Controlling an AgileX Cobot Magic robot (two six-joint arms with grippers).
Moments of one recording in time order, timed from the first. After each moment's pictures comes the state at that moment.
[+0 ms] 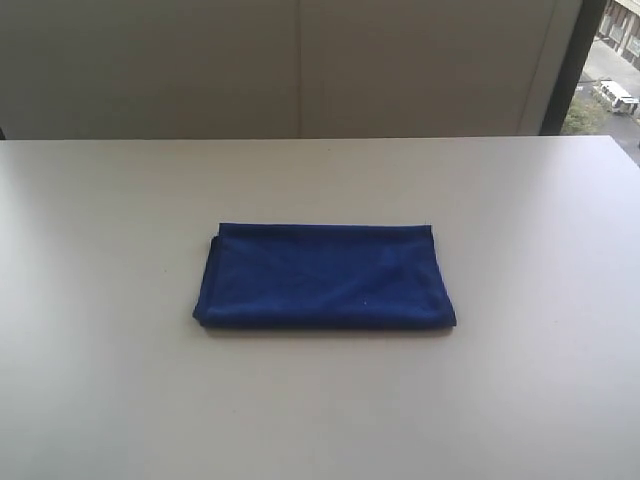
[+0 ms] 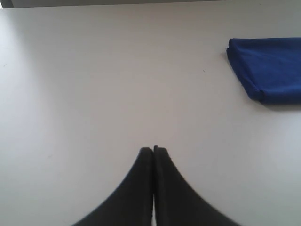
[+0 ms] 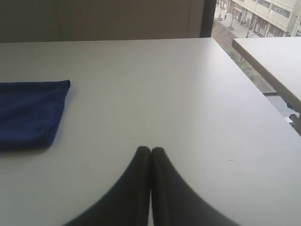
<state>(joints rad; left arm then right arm) -0.06 0.00 0.02 -0.15 0.39 0.13 -0.20 0.01 0.00 0.00 0.33 0.01</state>
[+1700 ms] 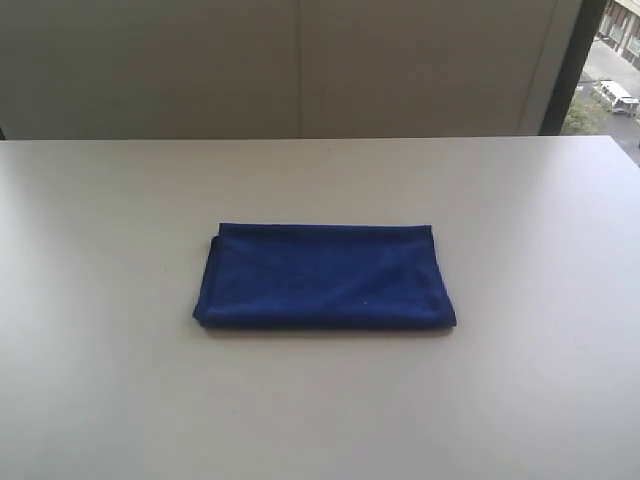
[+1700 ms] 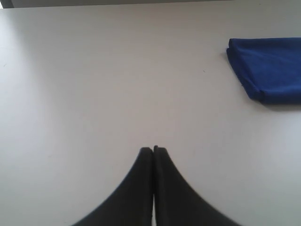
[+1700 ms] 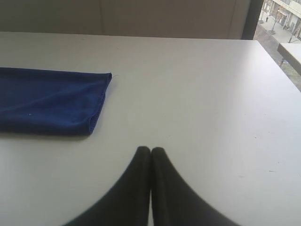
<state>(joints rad) -0.06 0.00 0.02 -0.15 0.39 0.13 -0.05 0.01 0.00 0.00 0.34 0.01</state>
